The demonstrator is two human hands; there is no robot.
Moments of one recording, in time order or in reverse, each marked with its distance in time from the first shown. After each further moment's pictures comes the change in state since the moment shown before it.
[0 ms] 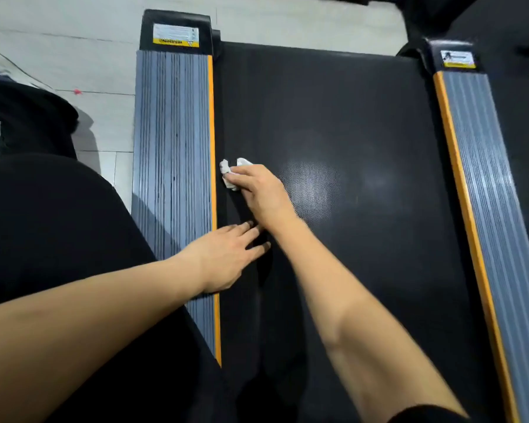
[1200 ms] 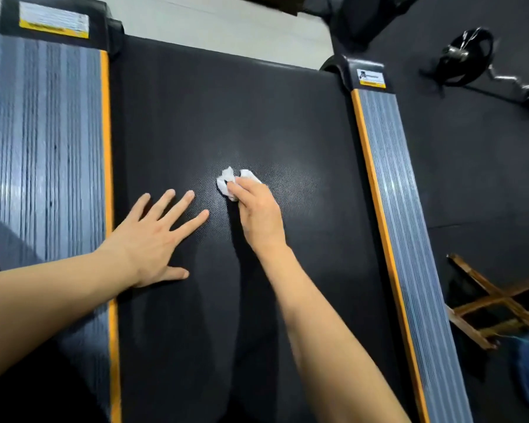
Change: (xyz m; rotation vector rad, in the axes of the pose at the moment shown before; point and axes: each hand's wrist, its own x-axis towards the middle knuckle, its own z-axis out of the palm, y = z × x) left_hand 0.066 -0.025 -0.023 0.051 -0.051 -0.240; right_hand -0.049 0.094 -0.076 -0.223 0.220 0.181
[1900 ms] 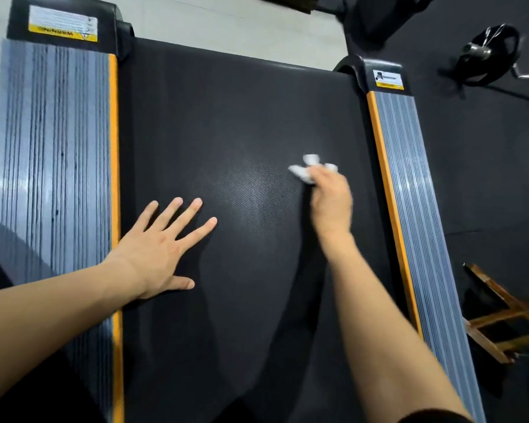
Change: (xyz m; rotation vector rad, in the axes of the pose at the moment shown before) left_hand 0.002 -0.003 0.001 -0.038 -0.119 -0.019; right_hand 0.024 0.105 -0.047 -0.241 0.052 0.148
